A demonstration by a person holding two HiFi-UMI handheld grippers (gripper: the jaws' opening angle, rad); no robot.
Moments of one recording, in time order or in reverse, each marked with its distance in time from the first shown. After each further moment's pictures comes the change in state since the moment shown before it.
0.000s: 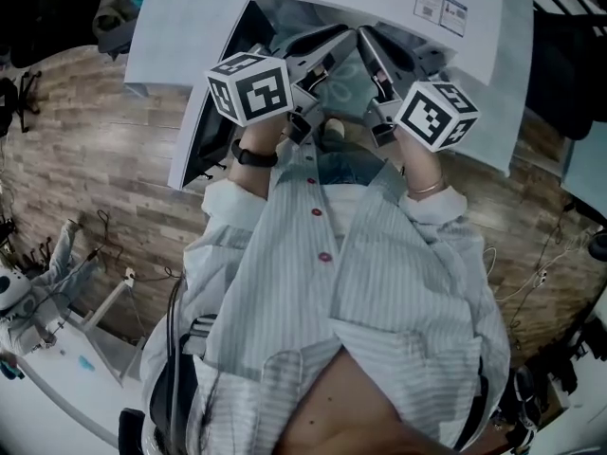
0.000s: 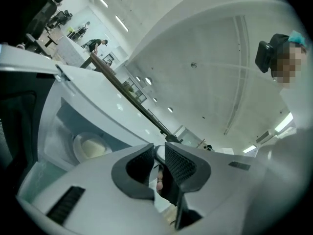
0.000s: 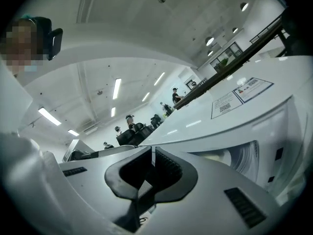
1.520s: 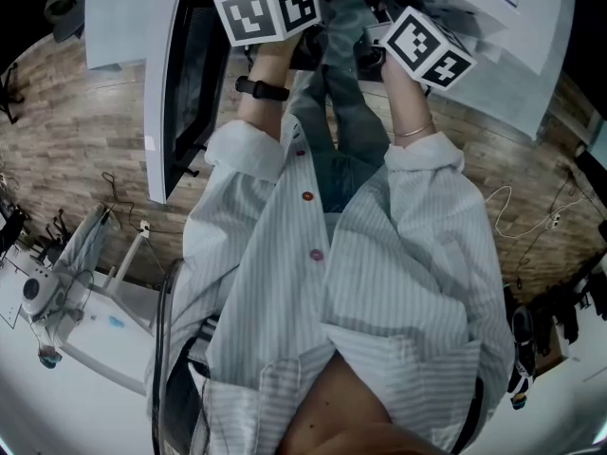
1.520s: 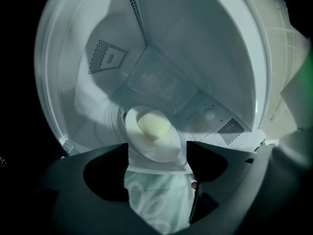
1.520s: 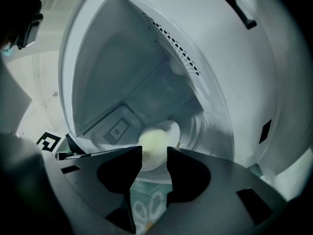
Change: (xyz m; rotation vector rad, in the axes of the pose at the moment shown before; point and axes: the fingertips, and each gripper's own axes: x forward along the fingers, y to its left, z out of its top) left arm 0.051 0.177 -0.079 -0.019 0.225 0.475; right arm 0.032 -0.158 -0.096 0.216 0.014 -0.417
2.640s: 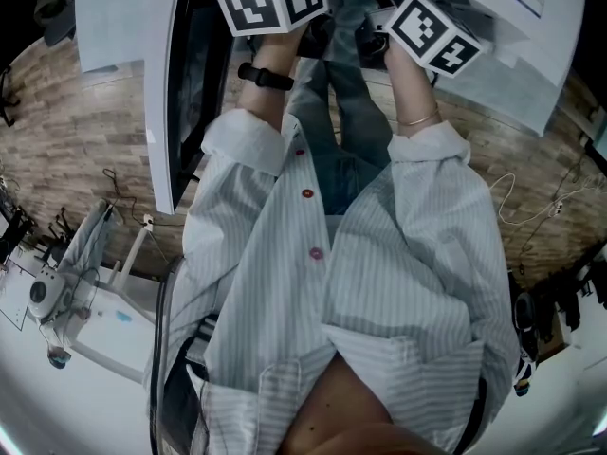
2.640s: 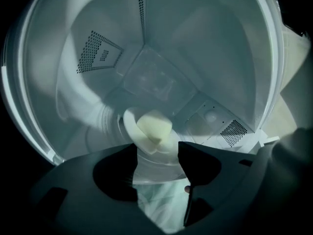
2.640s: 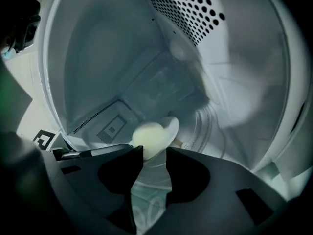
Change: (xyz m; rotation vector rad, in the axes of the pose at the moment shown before) left arm 0.016 0.006 0.012 0.044 -0.026 -0.042; right arm 0.024 -0.003 -0.004 0.014 0.021 -0.010
